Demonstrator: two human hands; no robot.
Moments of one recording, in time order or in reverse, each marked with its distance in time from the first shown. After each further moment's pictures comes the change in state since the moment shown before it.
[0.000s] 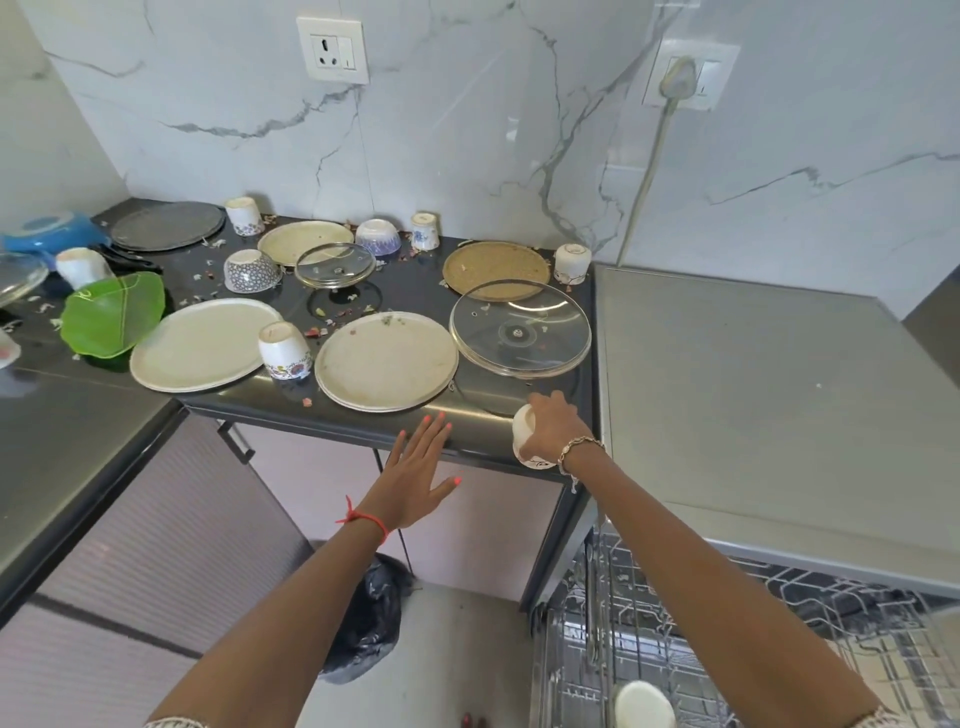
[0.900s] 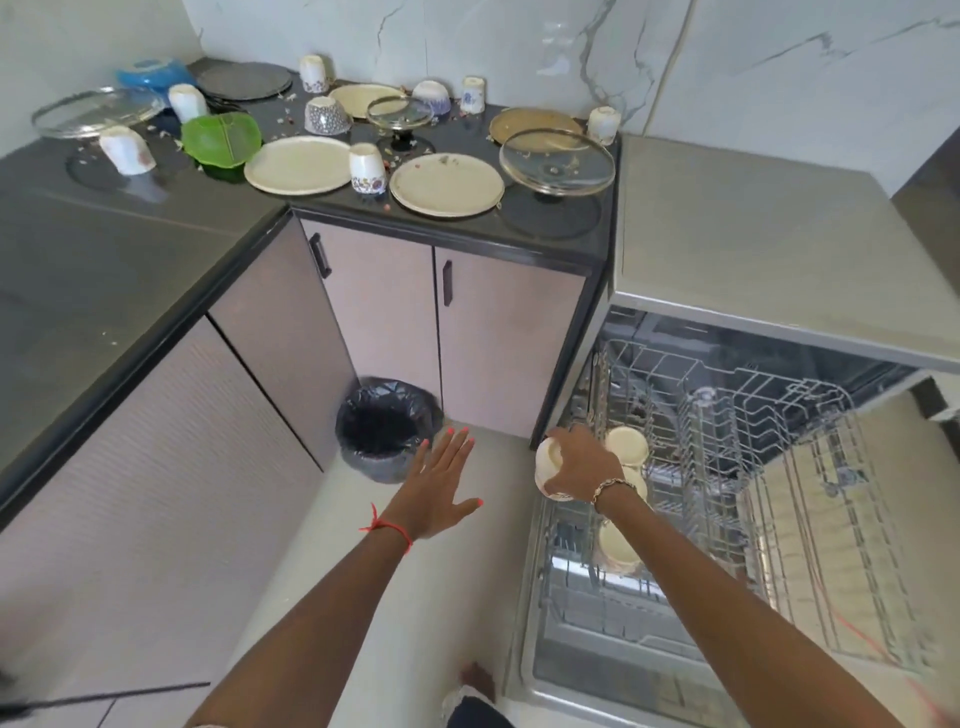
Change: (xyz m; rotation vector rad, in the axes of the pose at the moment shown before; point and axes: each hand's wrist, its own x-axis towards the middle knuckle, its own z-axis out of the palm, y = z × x) left_hand -0.349 0.115 0.087 0.030 -0.200 -0.064; right_hand -0.326 0.040 0.189 -0.116 -0.156 -0.021
